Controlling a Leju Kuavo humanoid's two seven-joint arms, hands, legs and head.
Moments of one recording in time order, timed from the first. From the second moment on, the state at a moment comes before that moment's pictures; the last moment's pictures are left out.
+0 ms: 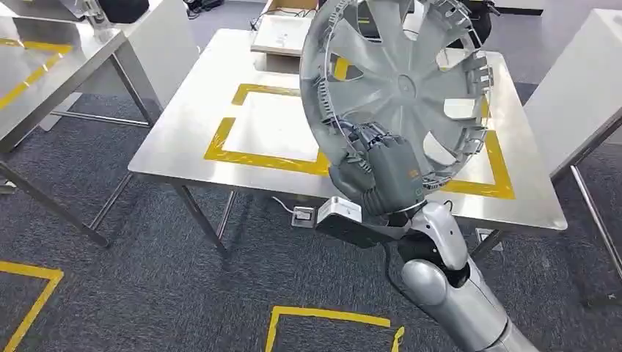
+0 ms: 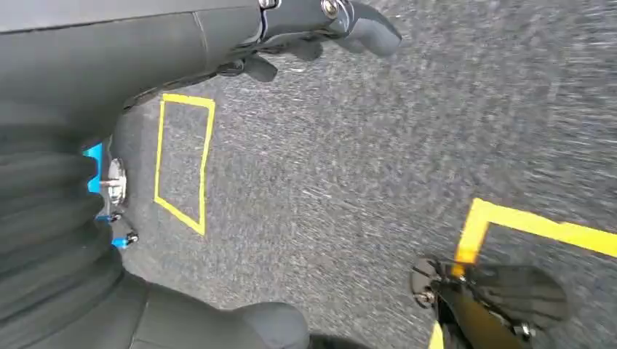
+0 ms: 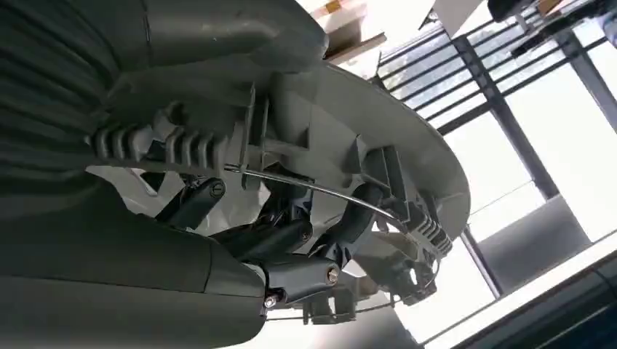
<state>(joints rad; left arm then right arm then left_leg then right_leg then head) -0.09 -0.16 1.11 -0.19 -1.24 0.16 0.05 -0.24 -0.19 0.35 -1.74 0.99 -0.25 -0.07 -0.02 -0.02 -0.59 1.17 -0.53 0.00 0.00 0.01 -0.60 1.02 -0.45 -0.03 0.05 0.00</state>
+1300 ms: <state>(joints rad) -0.12 -0.15 1.03 -0.19 -1.34 0.10 0.06 -0.85 -0.29 0.28 -0.44 0.93 -0.15 0.05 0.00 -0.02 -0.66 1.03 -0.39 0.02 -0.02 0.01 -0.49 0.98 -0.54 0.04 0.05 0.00</state>
